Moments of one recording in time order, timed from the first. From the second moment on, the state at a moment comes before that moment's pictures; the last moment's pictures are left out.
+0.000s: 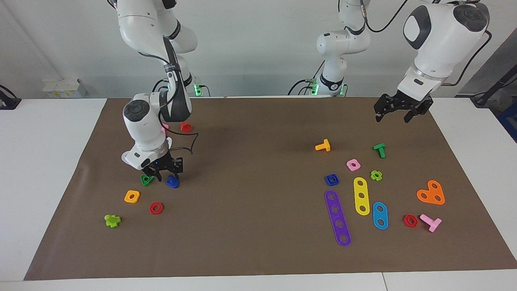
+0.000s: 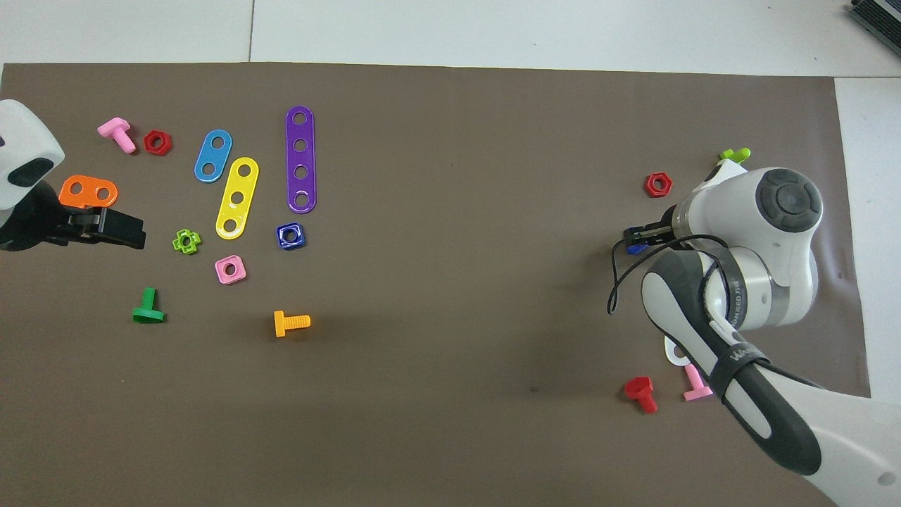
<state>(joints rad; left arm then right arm) 0.08 -0.02 -0.14 -1.71 -0.02 1.67 0.05 0.13 0.26 -0.05 -2.06 0.00 2.40 -0.04</state>
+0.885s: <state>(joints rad) 0.08 -0.02 -0.14 -1.71 -0.02 1.67 0.05 0.13 0.28 -0.05 -2.07 0.03 2.43 -0.04</state>
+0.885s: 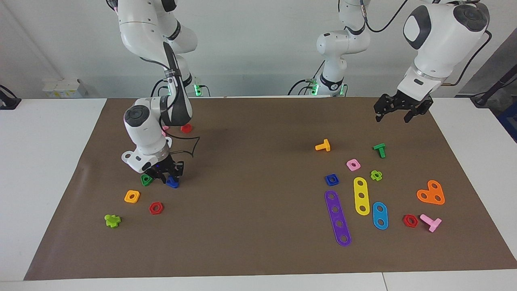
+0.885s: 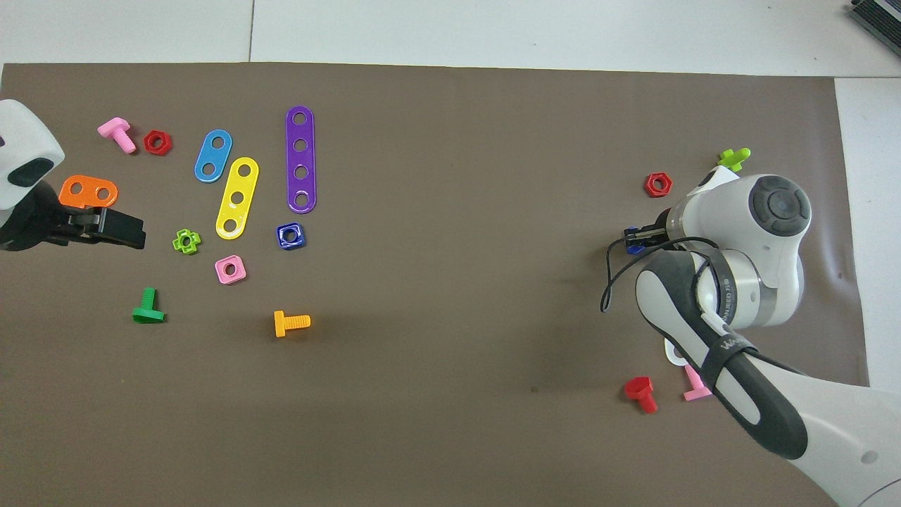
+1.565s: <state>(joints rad) 0.08 -0.02 -0.14 -1.71 -0.02 1.67 0.05 0.13 0.28 -0.05 -2.05 0.03 2.43 -0.04</state>
